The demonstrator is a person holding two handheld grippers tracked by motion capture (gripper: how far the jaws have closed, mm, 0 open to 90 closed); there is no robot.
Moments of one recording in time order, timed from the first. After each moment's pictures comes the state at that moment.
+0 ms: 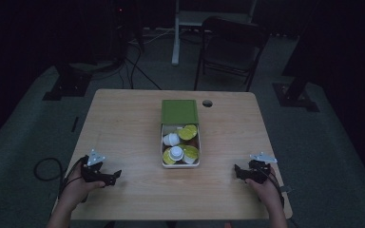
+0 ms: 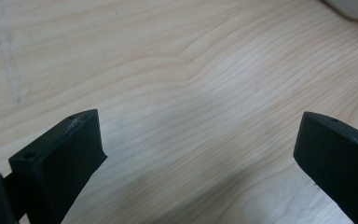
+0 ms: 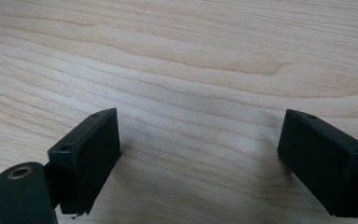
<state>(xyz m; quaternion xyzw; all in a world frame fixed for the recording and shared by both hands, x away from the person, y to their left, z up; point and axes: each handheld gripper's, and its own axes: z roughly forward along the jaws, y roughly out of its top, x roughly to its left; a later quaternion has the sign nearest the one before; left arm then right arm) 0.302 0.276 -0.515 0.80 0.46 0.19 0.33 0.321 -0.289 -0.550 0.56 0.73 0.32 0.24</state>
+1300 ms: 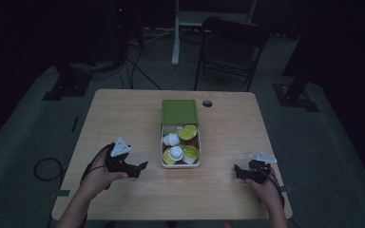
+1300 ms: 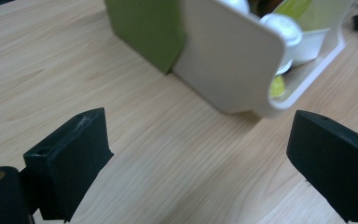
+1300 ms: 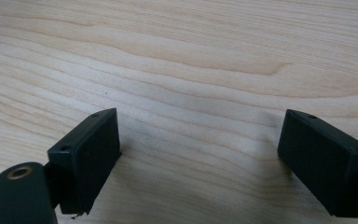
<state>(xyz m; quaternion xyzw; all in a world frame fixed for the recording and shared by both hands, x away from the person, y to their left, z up) 0.316 0.193 -0.464 0.82 0.36 0.17 0.40 0.321 -0.289 -0.550 0.56 0.73 0.31 0.24</state>
